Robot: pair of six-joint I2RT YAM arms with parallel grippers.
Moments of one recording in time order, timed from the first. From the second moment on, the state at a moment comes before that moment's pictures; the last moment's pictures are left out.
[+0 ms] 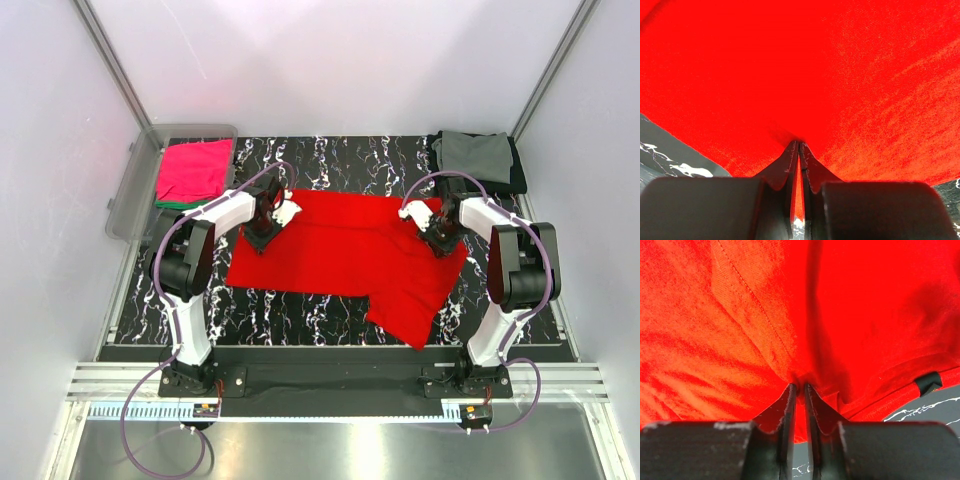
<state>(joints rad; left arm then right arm) -0.34 1.96 1.35 -0.79 0.02 0.42 0.06 1.81 1.16 -0.70 -0.17 -0.91</state>
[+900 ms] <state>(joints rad) -0.34 1.96 1.35 -0.78 0.02 0.42 0.06 1.66 1.16 -0.84 -0.16 -0.88</state>
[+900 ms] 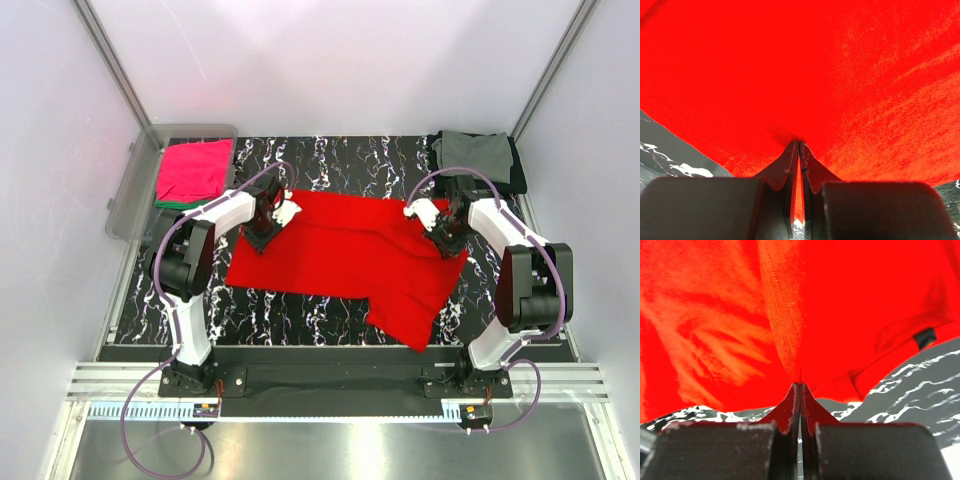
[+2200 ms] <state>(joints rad) -0.34 1.96 1.35 -0.78 0.02 0.42 0.06 1.78 1.32 -1.10 -0.36 -0.84</state>
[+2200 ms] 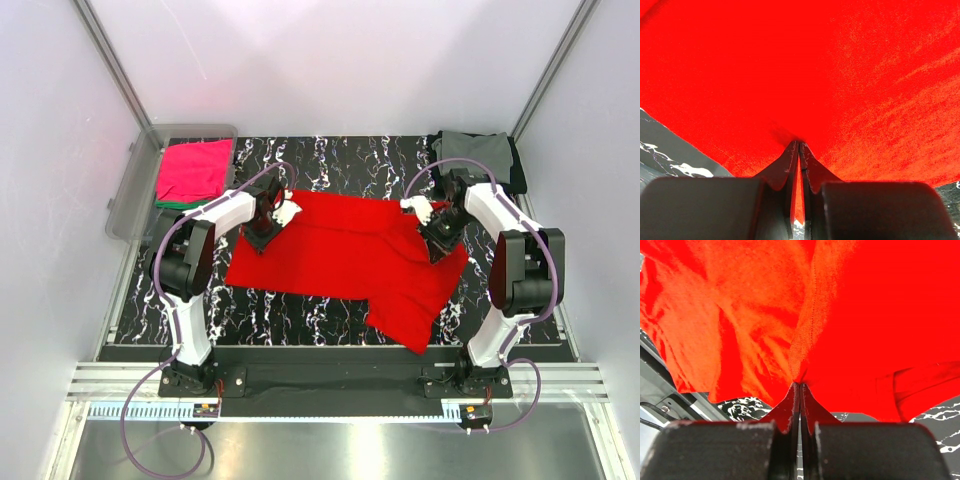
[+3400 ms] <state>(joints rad) -0.34 1.96 1.35 -0.78 0.01 0.42 0.26 1.99 1.46 -1.01 -0.46 -0.80</state>
